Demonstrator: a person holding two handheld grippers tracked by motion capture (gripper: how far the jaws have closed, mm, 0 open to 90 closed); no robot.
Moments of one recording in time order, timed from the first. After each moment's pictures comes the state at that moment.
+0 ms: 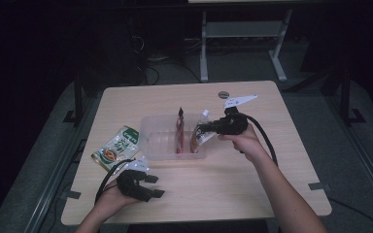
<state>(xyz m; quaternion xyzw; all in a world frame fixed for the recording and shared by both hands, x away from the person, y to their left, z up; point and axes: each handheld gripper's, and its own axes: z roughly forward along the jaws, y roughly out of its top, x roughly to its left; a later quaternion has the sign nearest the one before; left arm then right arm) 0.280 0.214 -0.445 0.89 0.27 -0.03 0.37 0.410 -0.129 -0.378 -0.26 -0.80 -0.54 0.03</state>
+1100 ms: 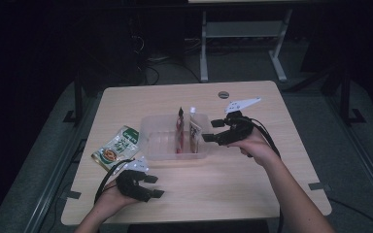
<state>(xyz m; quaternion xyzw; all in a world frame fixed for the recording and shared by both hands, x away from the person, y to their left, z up) 0.280 0.215 -0.445 0.89 0.27 -0.02 0.37 0.385 -0.135 -0.364 -0.27 -0.83 -0.49 -0.02</state>
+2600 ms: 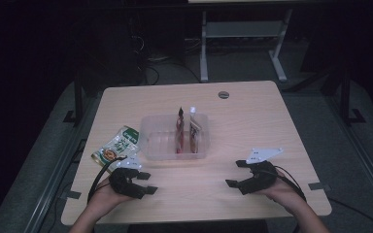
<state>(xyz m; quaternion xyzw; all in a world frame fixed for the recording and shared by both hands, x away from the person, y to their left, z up) 0.284 0.236 -0.437 0.89 0.29 0.01 0.36 0.283 -0.189 -0.437 -0.29 -0.85 -0.43 -0.06</state>
